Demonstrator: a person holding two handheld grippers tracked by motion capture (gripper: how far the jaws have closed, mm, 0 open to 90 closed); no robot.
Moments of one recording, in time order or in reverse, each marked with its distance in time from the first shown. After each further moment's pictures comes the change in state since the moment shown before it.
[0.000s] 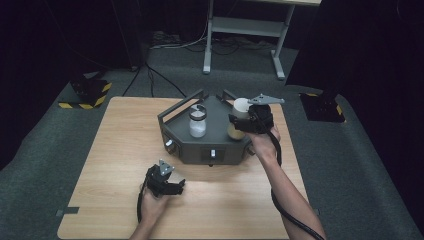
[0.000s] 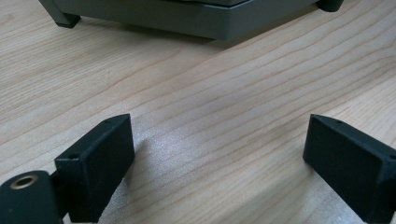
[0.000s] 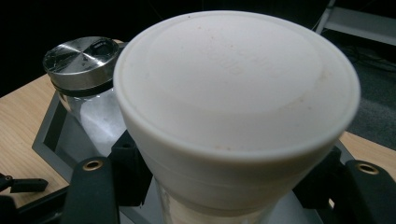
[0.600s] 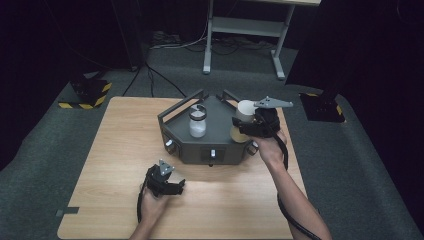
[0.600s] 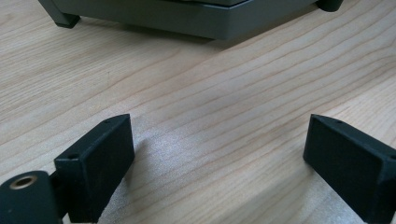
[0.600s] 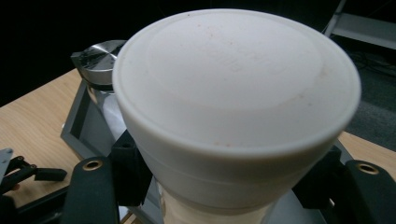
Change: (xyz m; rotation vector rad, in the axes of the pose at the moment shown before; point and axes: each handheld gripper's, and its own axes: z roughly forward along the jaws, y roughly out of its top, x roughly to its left) left arm 0.000 0.000 0.000 0.001 -0.001 0.003; right arm -0.004 -0.004 -0.023 -0.018 0.030 -0.008
